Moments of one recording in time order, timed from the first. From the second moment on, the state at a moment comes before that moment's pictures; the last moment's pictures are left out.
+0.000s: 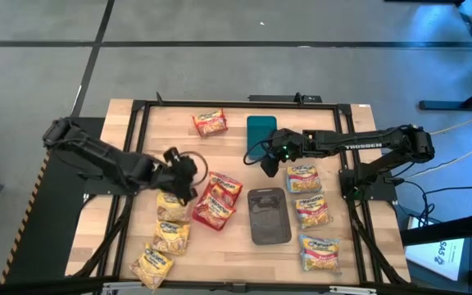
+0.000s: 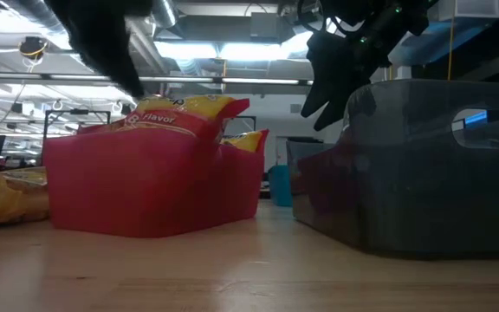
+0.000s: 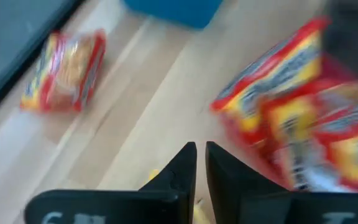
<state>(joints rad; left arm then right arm) -0.32 1.23 0.92 -0.76 -0.59 -0.65 -0.12 1.41 0.95 -0.37 0.09 0.49</state>
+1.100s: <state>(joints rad) 0.84 1.56 0.89 -0.49 0.36 -0.42 -0.12 1.41 0.95 -0.37 0.09 0.49</state>
